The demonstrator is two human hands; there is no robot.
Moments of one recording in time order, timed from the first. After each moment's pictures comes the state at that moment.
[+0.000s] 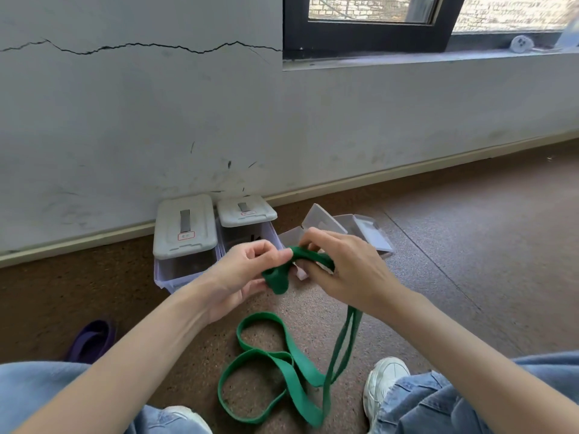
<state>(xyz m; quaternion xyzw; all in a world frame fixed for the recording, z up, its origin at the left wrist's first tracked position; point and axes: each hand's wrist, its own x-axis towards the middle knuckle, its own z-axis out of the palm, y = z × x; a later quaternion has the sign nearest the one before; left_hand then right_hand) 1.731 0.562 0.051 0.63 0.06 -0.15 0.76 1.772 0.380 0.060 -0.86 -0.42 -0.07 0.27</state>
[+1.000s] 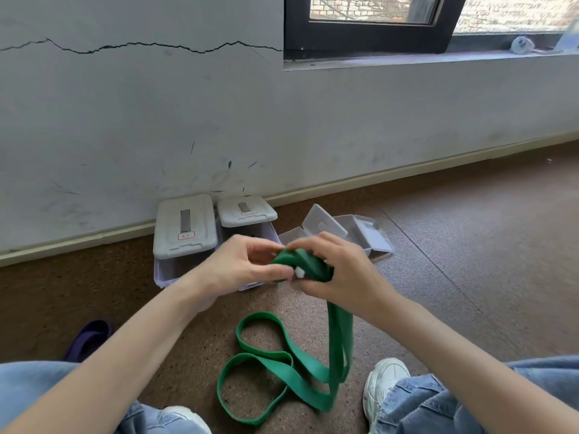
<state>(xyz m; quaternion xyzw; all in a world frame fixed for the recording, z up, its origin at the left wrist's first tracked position) 1.735 0.574 0.056 0.76 -0.05 -0.13 0.63 1.771 0.379 0.050 -0.84 -0.39 -0.01 0.37</state>
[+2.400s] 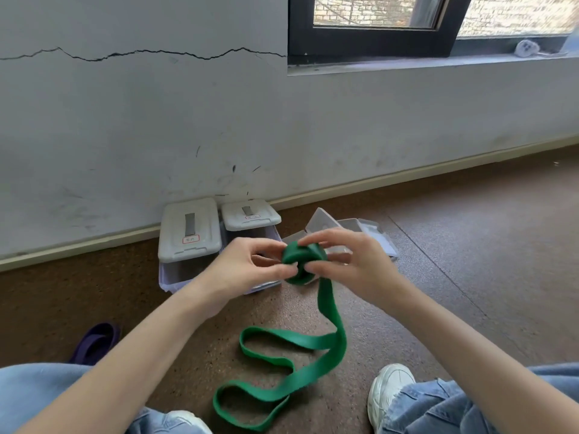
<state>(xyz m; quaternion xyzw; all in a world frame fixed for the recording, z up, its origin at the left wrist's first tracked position) 1.733 0.568 0.059 0.79 -0.03 -0.07 0.61 1.777 0.379 0.065 -0.82 -0.30 0.07 0.48</state>
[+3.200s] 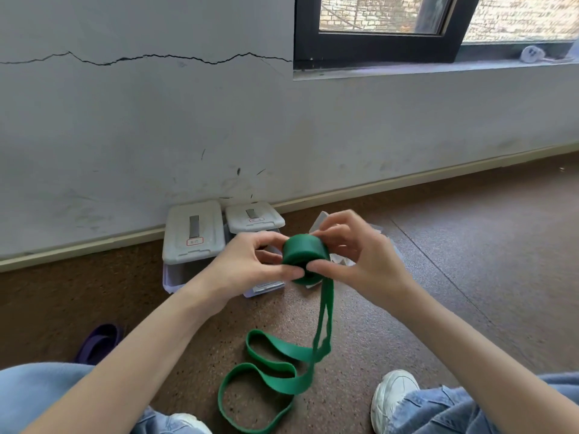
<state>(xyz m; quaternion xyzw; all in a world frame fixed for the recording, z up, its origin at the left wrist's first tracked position) 1.737 0.575 0.066 0.80 -0.04 -0.05 0.60 1.779 0.378 0.070 -0.79 -0.32 0.02 0.52</state>
